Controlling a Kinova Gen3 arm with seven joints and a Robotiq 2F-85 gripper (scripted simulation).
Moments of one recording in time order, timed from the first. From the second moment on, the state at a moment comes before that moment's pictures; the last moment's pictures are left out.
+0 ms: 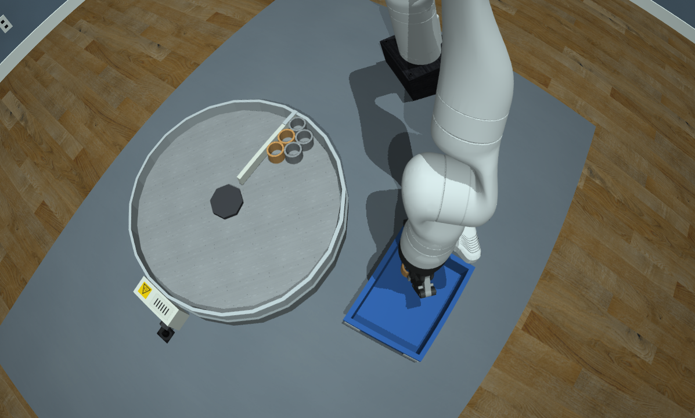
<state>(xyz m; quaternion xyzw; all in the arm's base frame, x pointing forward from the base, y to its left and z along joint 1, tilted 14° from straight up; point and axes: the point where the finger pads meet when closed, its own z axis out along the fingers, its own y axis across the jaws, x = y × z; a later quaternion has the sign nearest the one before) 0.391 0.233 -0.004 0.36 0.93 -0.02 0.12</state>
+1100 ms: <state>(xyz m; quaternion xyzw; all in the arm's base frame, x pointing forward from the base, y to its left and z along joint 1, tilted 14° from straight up) 0.389 0.233 0.004 0.36 0.93 -0.02 0.12</state>
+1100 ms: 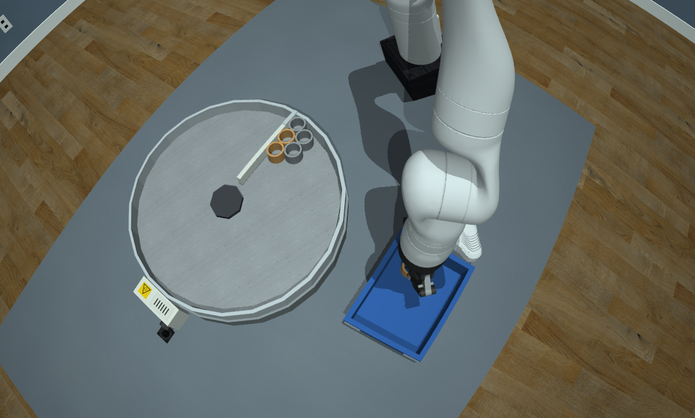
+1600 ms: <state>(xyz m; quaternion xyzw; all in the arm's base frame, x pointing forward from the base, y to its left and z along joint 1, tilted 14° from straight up) 0.389 0.234 0.007 0.36 0.93 -0.02 0.12</state>
